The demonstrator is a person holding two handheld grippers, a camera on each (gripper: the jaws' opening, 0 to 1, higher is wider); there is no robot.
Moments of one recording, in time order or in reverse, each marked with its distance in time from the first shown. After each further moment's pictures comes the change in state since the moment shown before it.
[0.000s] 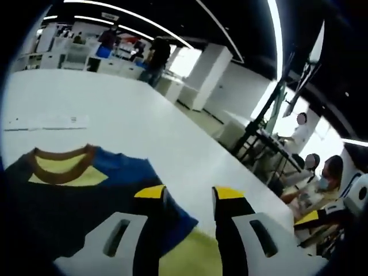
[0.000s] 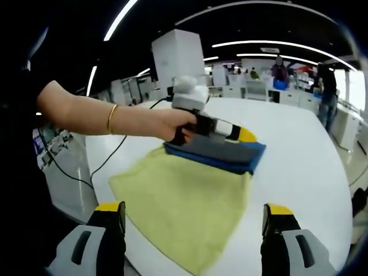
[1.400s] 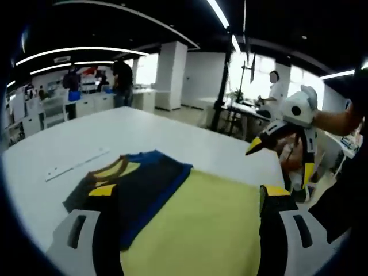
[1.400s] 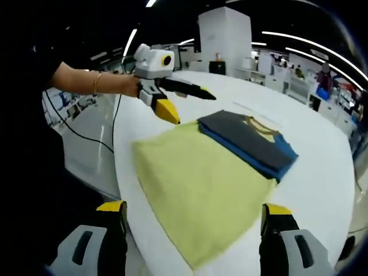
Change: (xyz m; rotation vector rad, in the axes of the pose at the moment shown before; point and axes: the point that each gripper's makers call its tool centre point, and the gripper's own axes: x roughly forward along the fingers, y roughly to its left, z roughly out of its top) left arm -0.191 -0.004 -0.035 0.335 0.036 -0.100; right arm 0.007 0.028 -0.011 -0.271 0.236 0.203
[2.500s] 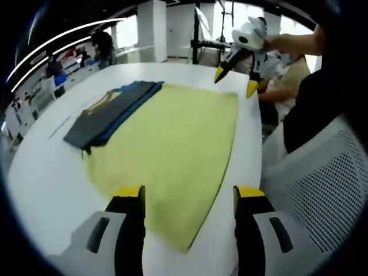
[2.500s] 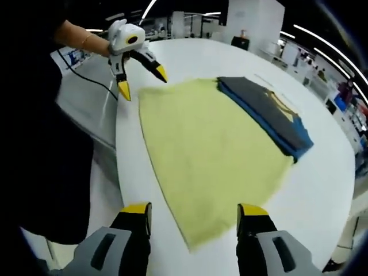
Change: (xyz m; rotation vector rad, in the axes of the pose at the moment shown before) left arm -0.102 -0.058 -0.155 0.146 0.421 -0.020; right arm 0.023 0.007 -0.073 -0.171 0.242 0.014
